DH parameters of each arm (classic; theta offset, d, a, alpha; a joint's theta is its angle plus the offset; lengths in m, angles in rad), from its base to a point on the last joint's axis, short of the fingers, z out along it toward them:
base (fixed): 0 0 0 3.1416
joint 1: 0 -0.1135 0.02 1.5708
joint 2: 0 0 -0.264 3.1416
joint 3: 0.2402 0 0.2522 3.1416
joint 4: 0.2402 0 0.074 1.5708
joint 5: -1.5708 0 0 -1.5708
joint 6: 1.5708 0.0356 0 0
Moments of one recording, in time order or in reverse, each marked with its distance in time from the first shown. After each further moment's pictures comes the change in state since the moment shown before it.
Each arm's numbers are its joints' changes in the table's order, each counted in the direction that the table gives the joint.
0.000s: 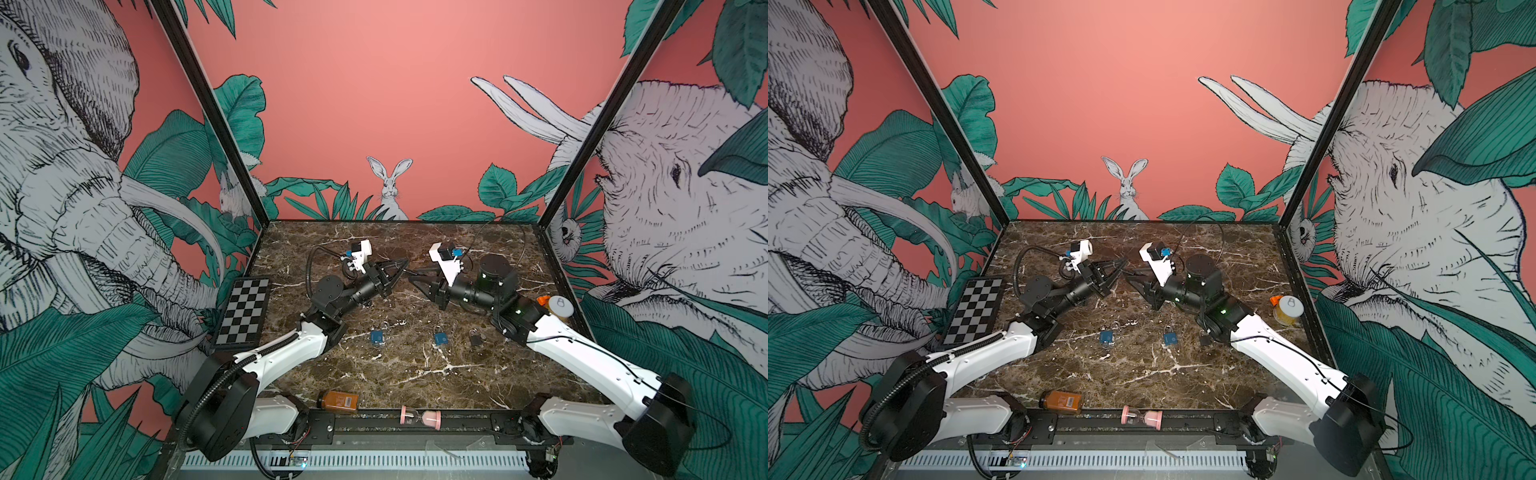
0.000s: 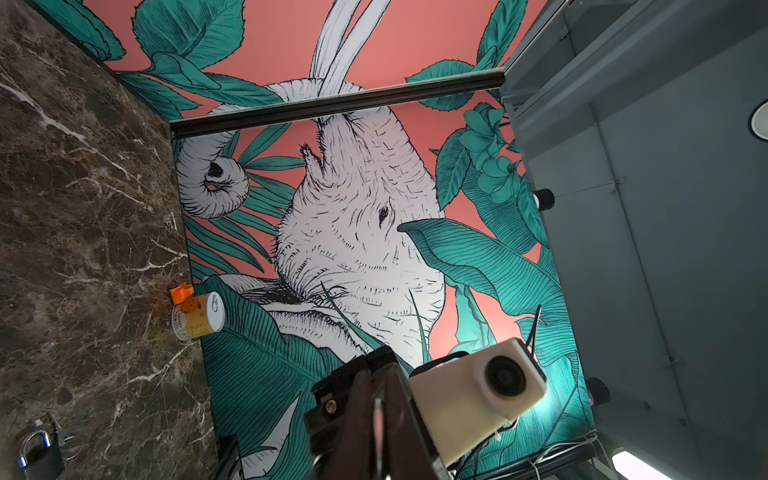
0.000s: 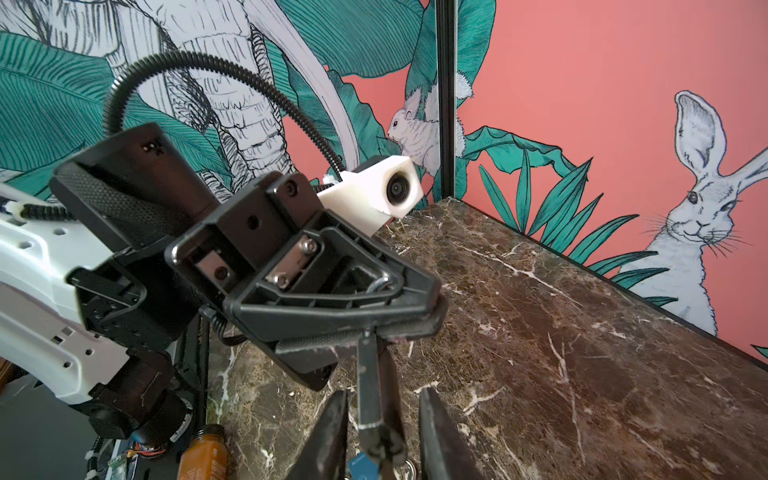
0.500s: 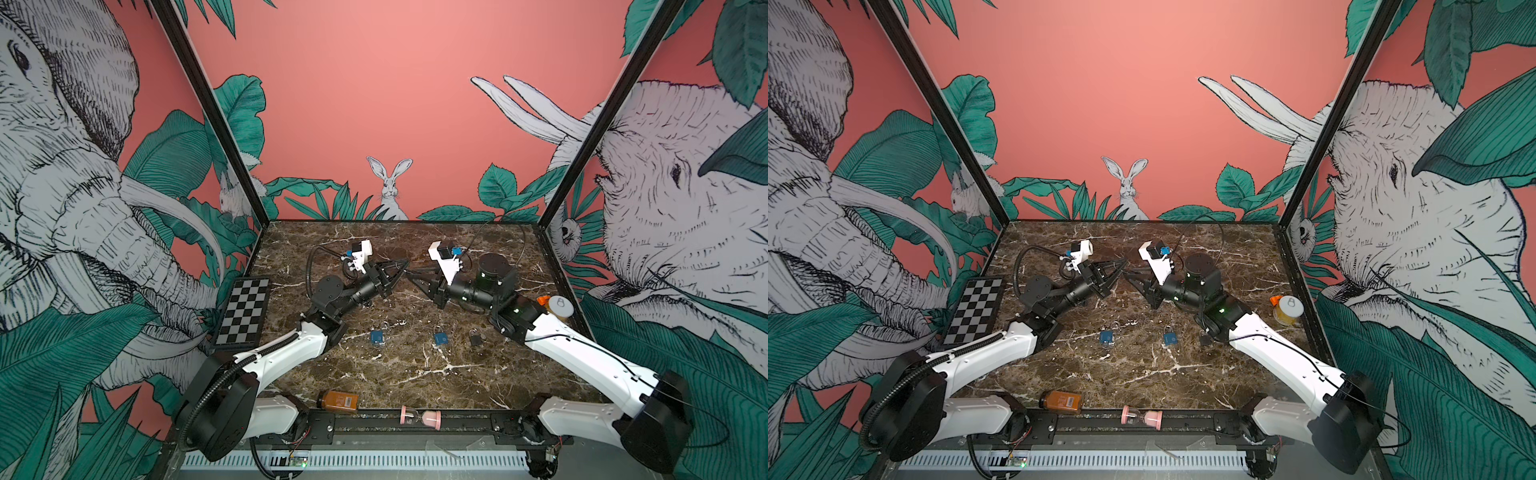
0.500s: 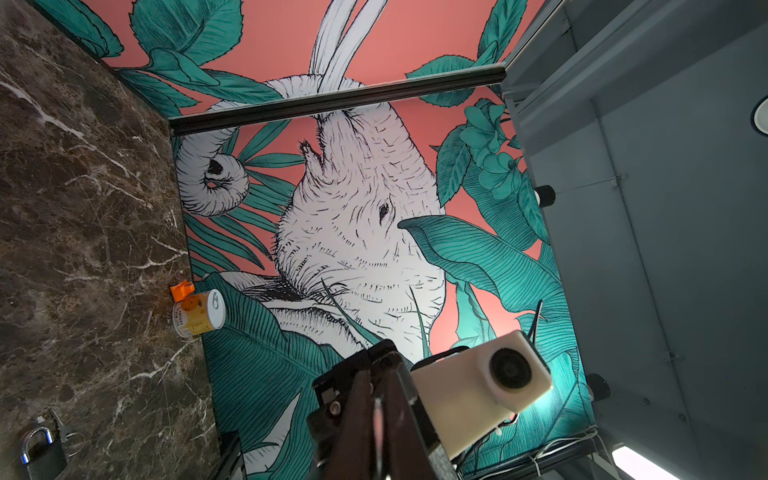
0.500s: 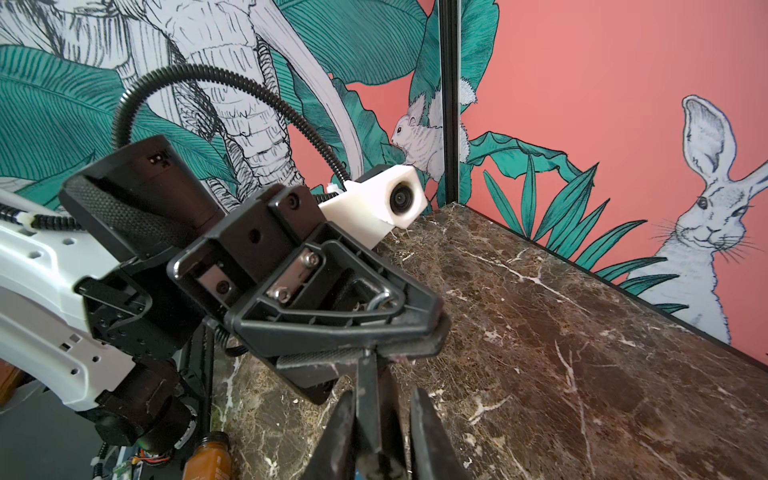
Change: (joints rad) left arm 0.000 0.000 0.000 0.000 -0.007 0.003; right arm 0.000 0.019 0.002 -0.030 0.016 0.023
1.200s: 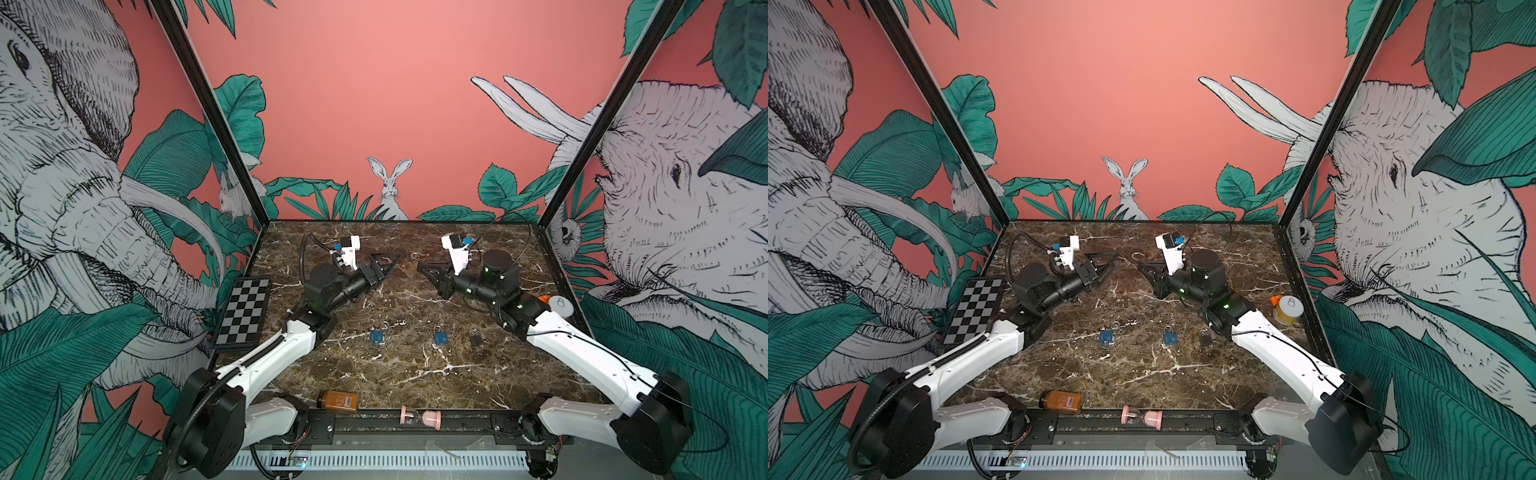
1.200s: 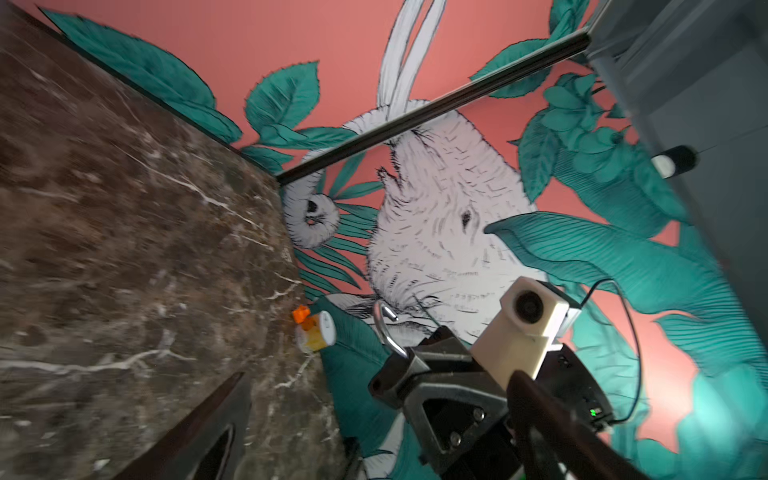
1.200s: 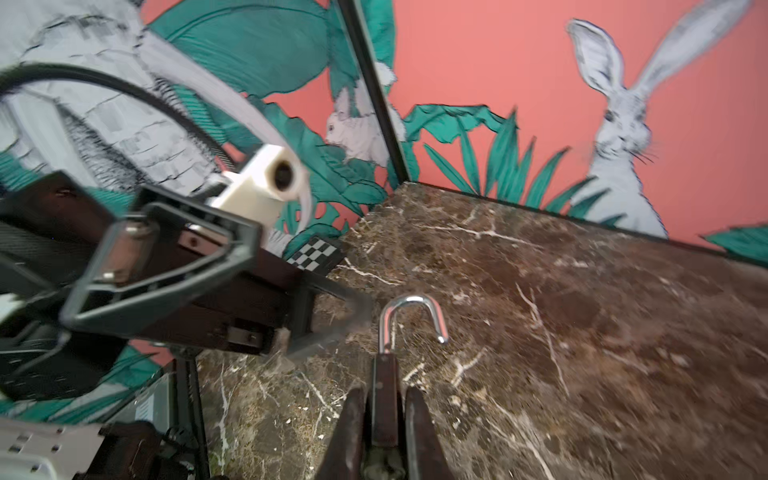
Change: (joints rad) left arm -0.112 -0.119 0.103 0.503 -0.013 0.476; right arm 0.102 -0.003 -0.001 0.095 -0.111 0.244
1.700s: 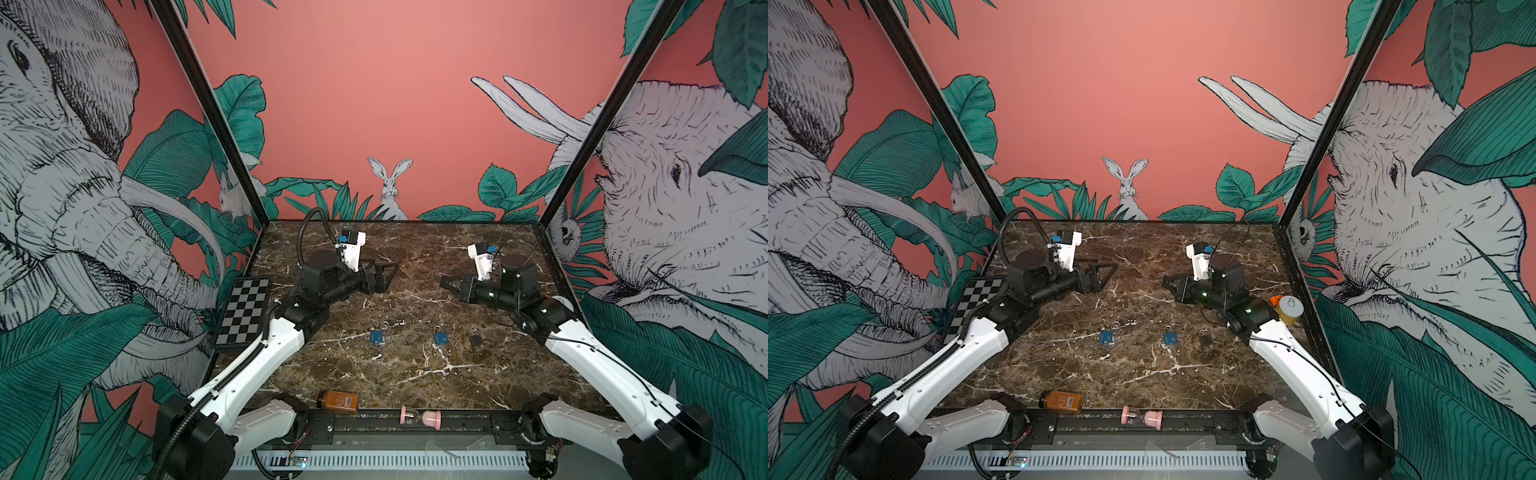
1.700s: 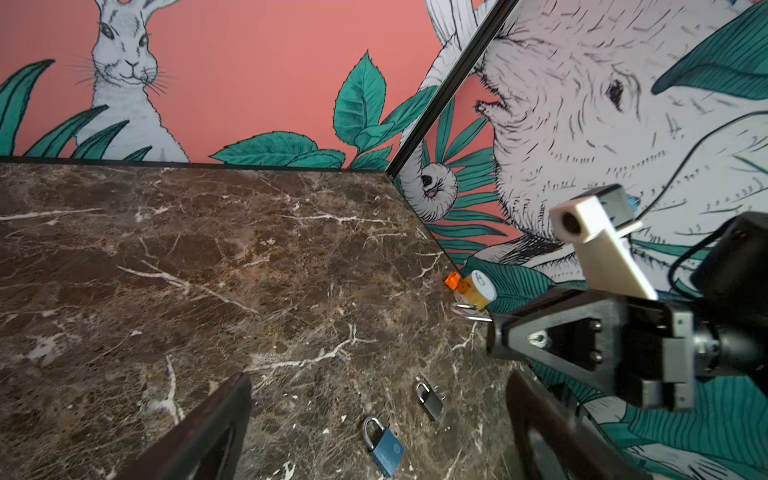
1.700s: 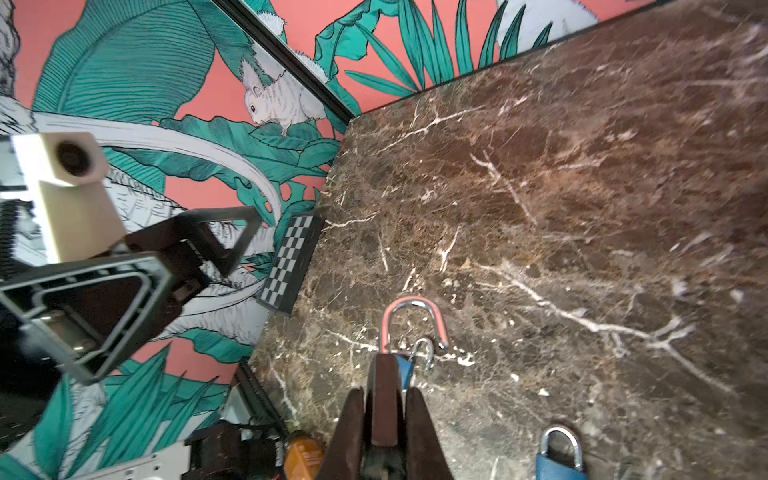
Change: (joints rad) left arm -0.001 -0.044 0.137 0.456 0.080 0.647; right arm 0.112 -0.129 -0.042 0.301 0.113 0.294
